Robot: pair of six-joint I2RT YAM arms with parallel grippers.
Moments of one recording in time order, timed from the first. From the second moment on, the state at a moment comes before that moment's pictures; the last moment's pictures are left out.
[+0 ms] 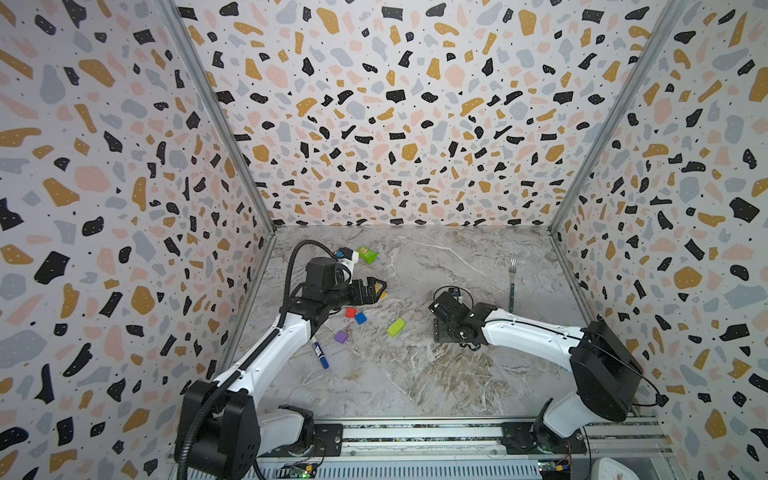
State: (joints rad) left arm -0.26 1.24 0.85 -0.20 0.47 -0.35; right arm 0.85 1.58 0.97 -0.62 0.30 0.75
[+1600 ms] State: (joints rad) left arm -0.27 1.25 0.85 -0.20 0.46 -0.35; right arm 0.80 1.72 0.94 -0.44 0.29 0.79
